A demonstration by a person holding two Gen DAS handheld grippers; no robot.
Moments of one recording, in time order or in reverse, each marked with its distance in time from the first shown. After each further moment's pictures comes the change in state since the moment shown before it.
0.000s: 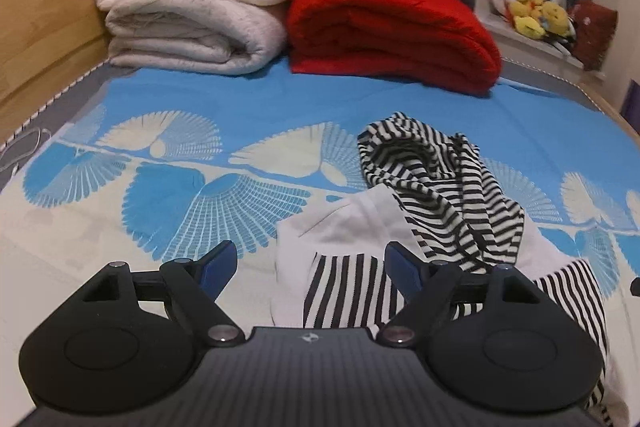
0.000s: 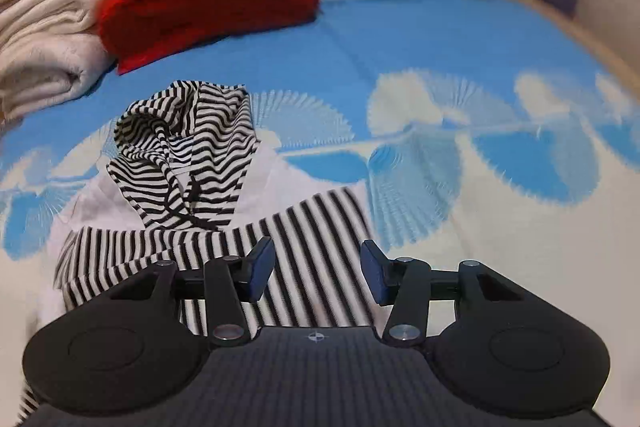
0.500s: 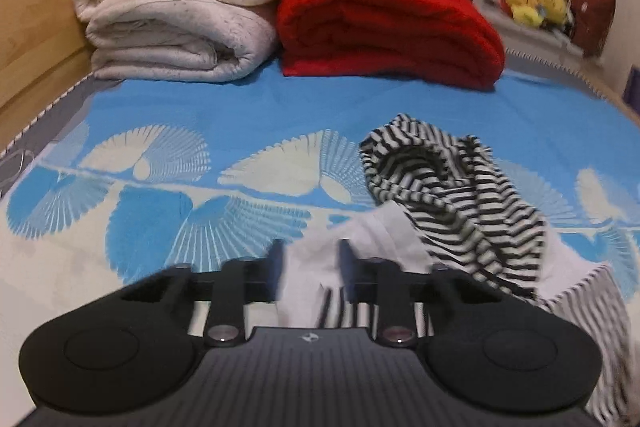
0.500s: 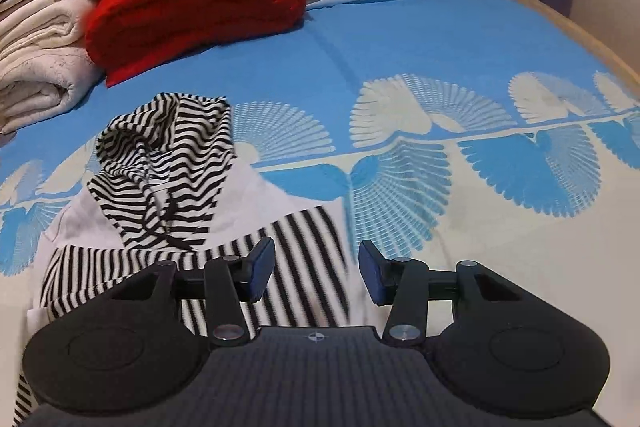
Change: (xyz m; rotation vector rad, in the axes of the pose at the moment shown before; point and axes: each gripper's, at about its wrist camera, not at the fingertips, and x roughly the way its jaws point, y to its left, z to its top) left arm 0.057 -0.003 0.030 0.083 -0.004 0.012; right arm 0.011 -0.028 0.011 -0.018 -0.028 -0.022
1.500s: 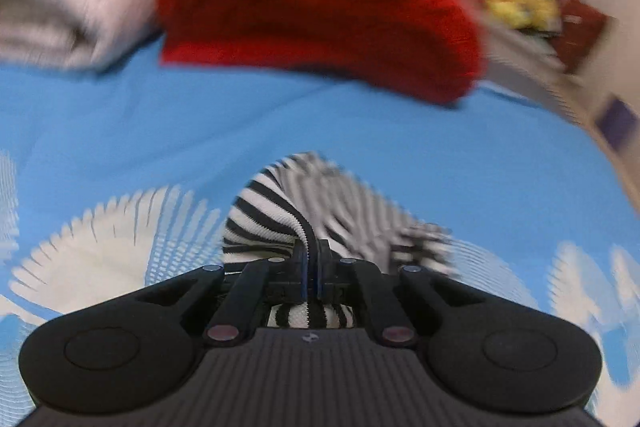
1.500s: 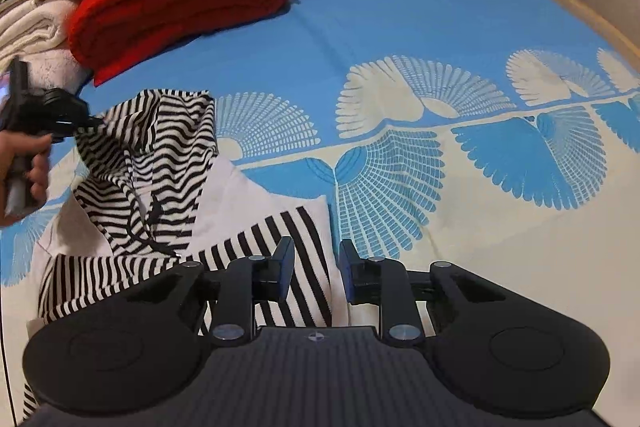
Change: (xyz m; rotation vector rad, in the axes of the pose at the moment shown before) left arm 0.159 -0.087 0.115 -0.055 0.078 -0.276; right arm 0.017 -0.021 0.018 0.051 0.069 0.017
